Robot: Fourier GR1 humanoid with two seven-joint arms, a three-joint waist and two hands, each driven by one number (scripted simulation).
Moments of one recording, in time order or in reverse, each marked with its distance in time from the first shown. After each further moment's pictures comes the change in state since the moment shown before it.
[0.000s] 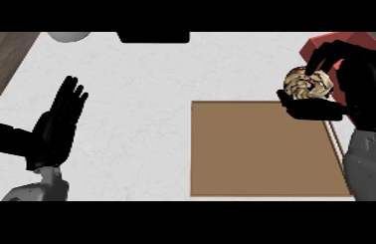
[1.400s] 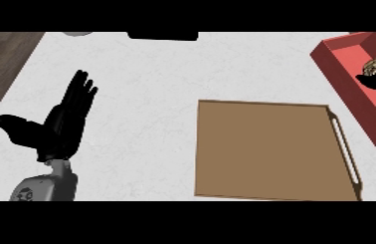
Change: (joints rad) left arm -0.050 -0.021 -0.020 0.034 -0.016 -0.005 -0.009; right arm -0.304 -0.376 -0.236 1.218 0.187 -0.242 -0.508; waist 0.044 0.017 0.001
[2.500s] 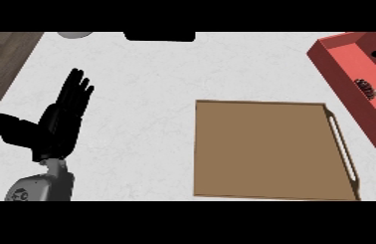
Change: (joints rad) left arm -0.004 0.006 0.015 -0.018 0.010 0.003 0.021; right arm -0.175 -0.031 -0.434 0.302 -0.439 -0.076 -0.415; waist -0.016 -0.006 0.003
